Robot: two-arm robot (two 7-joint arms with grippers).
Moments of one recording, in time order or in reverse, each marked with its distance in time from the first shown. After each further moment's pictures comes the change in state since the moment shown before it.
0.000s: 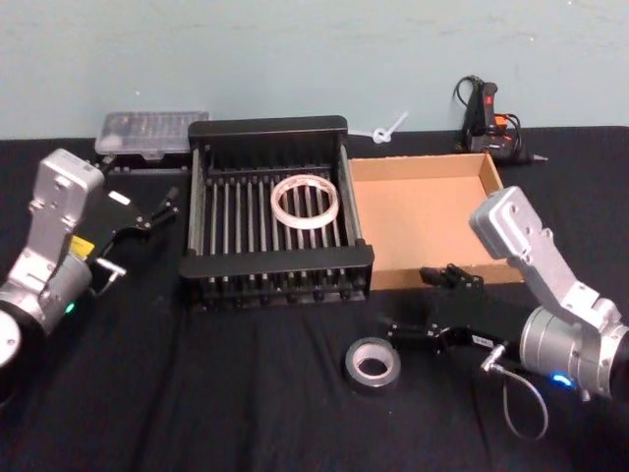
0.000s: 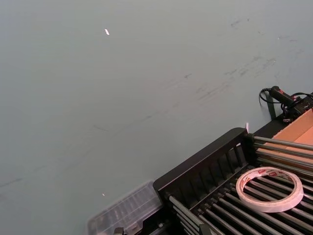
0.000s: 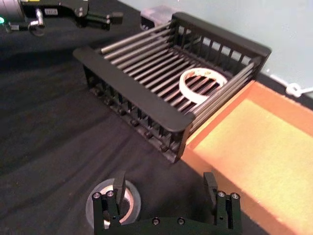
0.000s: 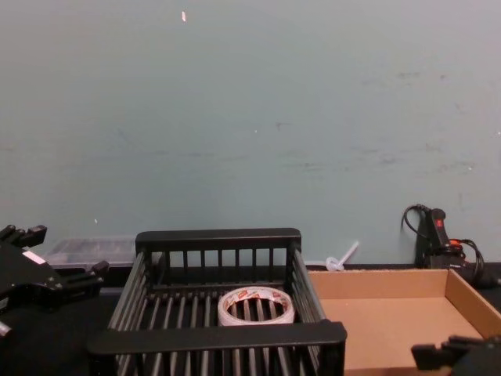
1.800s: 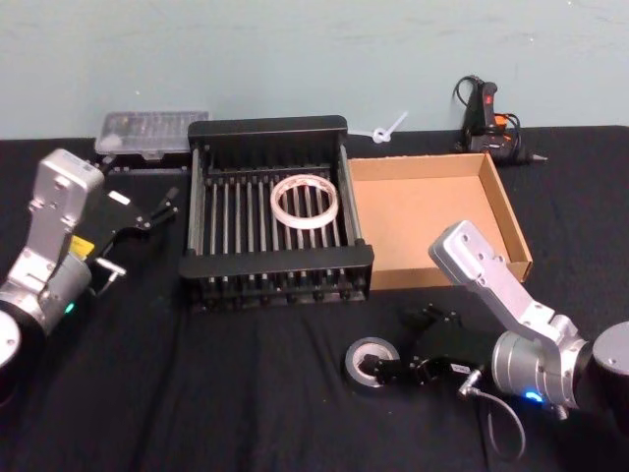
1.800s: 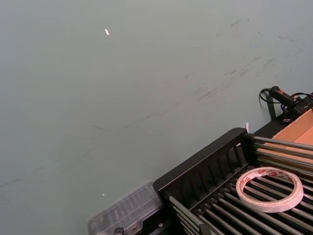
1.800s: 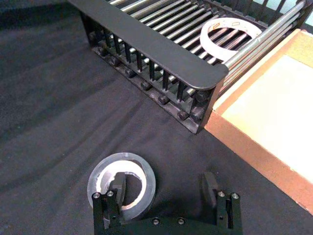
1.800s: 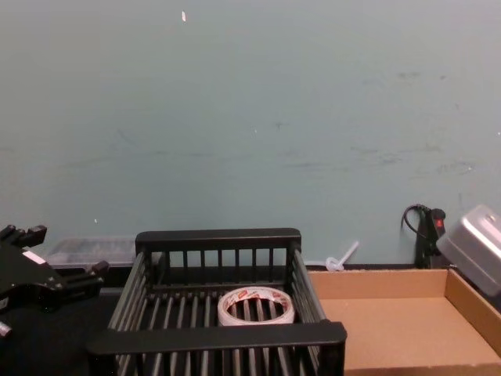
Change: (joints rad) left arm 0.000 0.000 0.000 0.000 0.000 0.000 0.000; right arm 0.071 -0.030 -0.098 0.127 -0.021 0.070 0.022
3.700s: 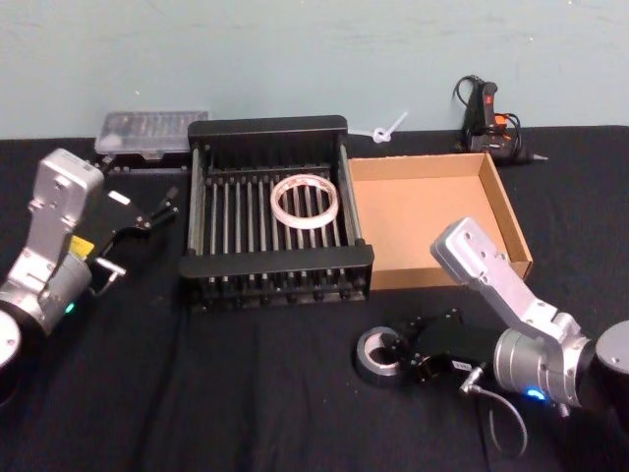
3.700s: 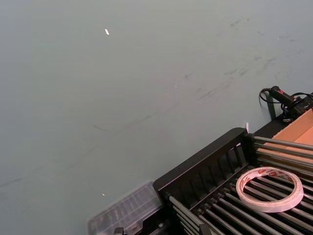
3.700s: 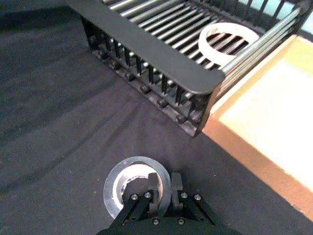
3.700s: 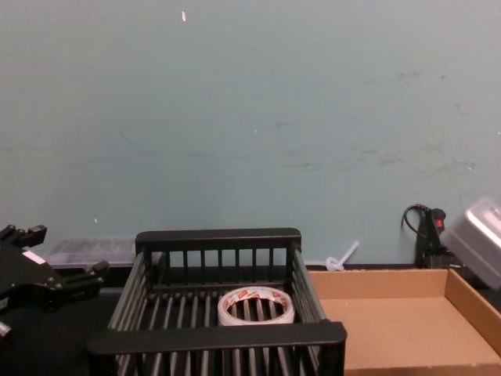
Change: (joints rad) left arm 0.000 0.000 0.000 0.000 0.000 0.000 0.000; right arm -0.002 0.004 0.005 -0.009 -0.001 -0.010 0.000
